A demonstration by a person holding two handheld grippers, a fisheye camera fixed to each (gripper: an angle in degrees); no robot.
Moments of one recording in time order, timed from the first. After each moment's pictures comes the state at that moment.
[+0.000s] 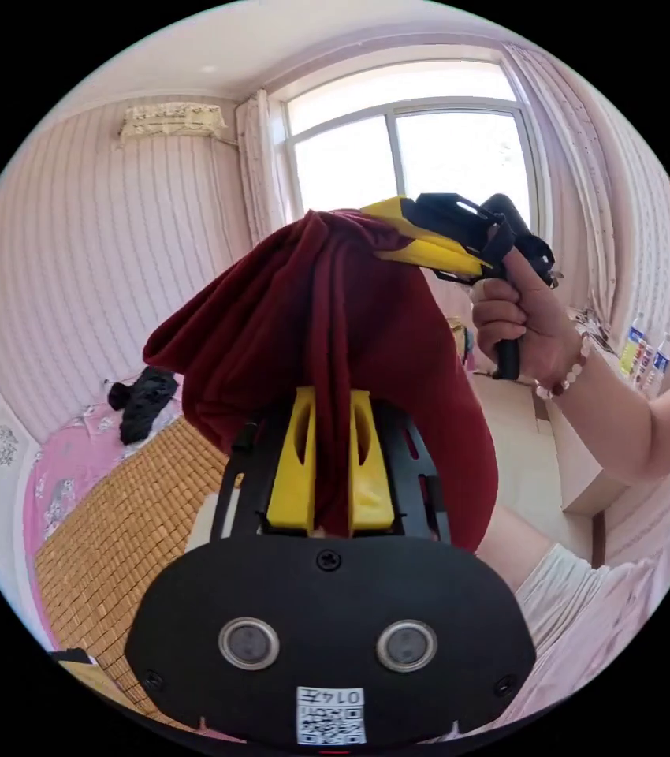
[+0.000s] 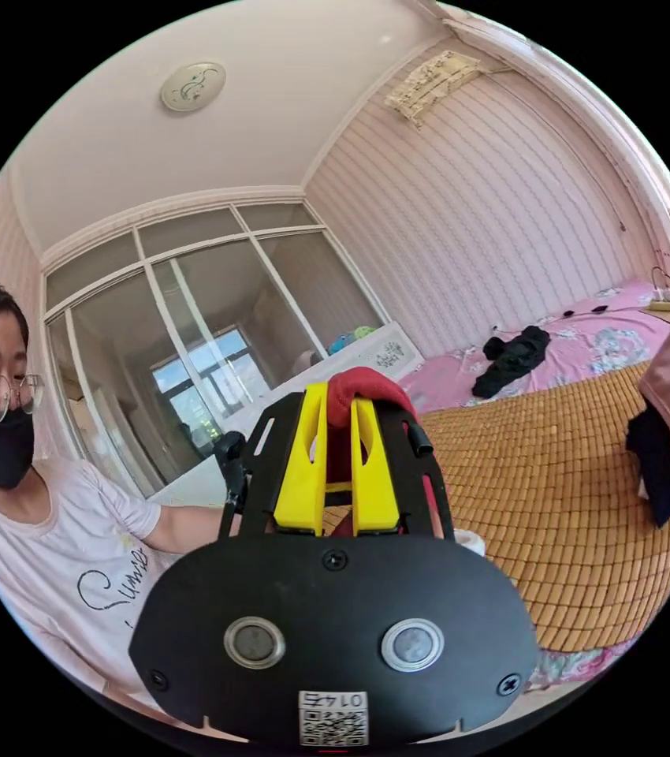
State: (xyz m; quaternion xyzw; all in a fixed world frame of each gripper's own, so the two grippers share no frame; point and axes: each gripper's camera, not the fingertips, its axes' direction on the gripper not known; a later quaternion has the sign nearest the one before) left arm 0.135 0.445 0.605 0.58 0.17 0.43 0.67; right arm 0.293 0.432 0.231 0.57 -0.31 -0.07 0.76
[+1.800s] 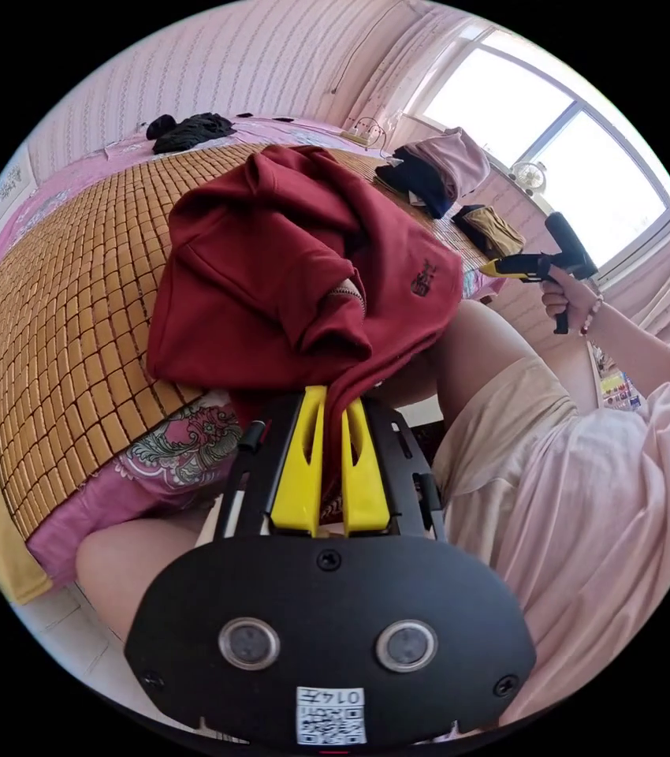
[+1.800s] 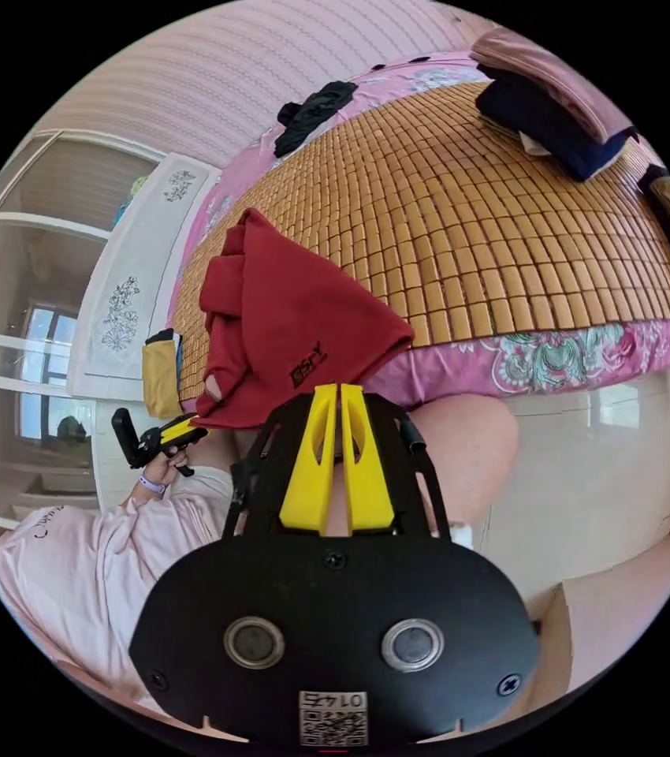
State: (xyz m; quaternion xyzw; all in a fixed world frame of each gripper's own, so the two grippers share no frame) left arm -0.083 0.298 0.750 0.27 0.23 0.36 0.86; right arm 0.279 0.244 0.400 0.17 -0.20 0.24 0.94
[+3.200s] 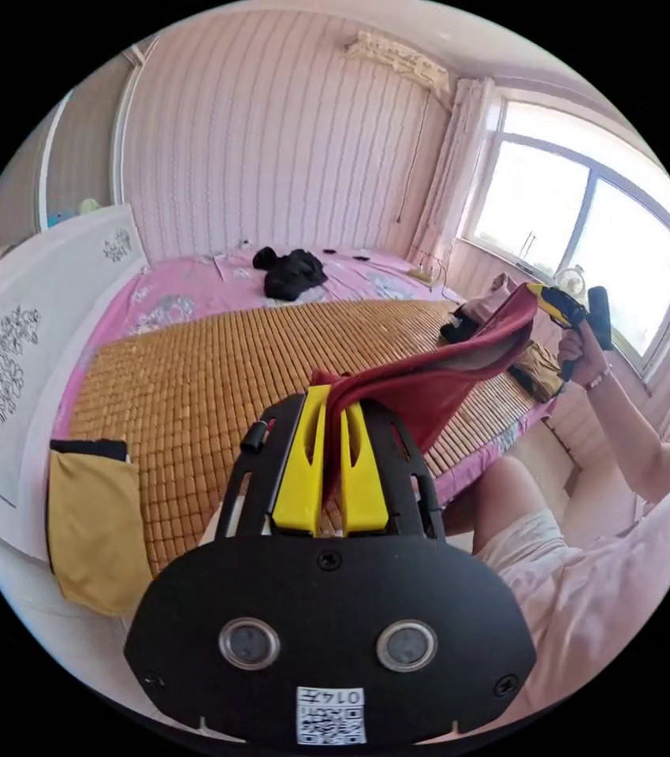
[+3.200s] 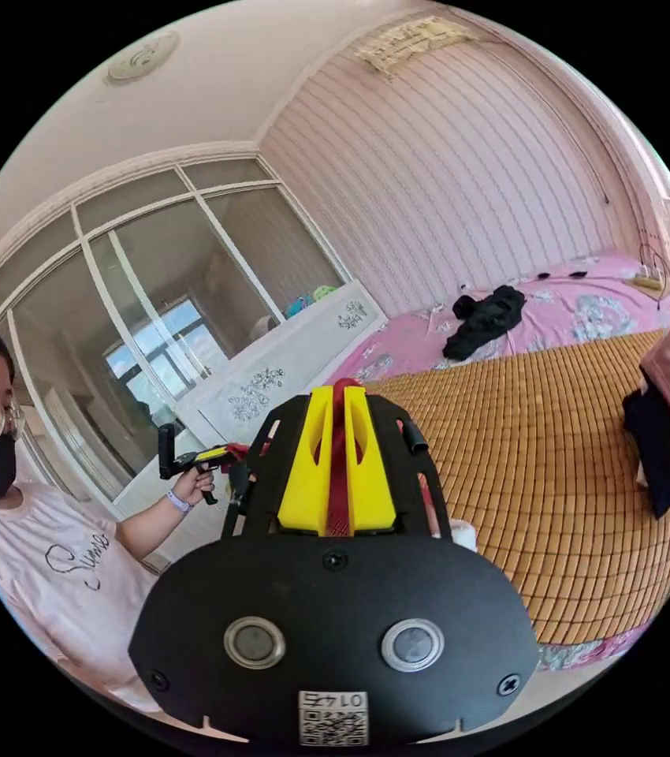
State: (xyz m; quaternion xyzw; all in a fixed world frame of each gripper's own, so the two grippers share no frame) left arm -0.136 0.490 0.492 0.51 0.18 0.20 0.82; right arm 0.234 0.359 0.157 0.51 -0.23 -0.02 0.83
